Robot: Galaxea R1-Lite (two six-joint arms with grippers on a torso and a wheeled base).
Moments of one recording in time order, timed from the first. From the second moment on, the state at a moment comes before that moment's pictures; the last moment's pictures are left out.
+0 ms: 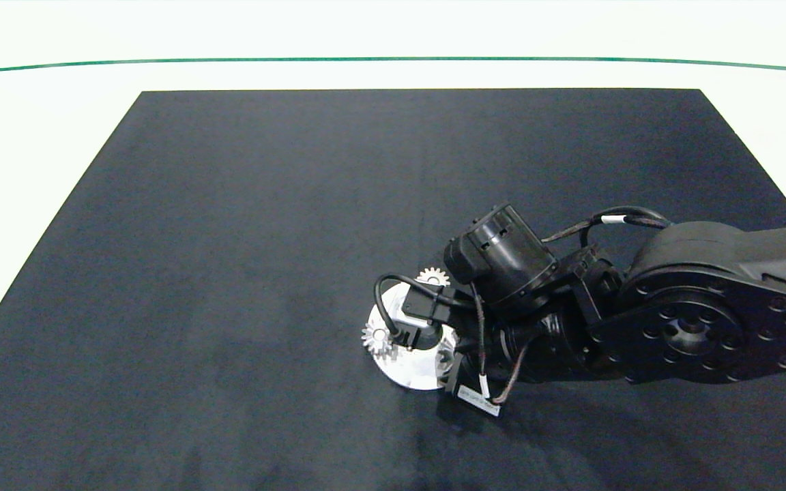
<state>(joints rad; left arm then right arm) -0.17 0.60 -0.86 0.54 0.03 0.07 0.84 1.88 -1.39 0.40 -0.22 -0.49</state>
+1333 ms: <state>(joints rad) -0.16 0.61 -0.86 0.54 0.04 0.06 0.45 1.65 -1.42 0.41 -0.18 -0.43</state>
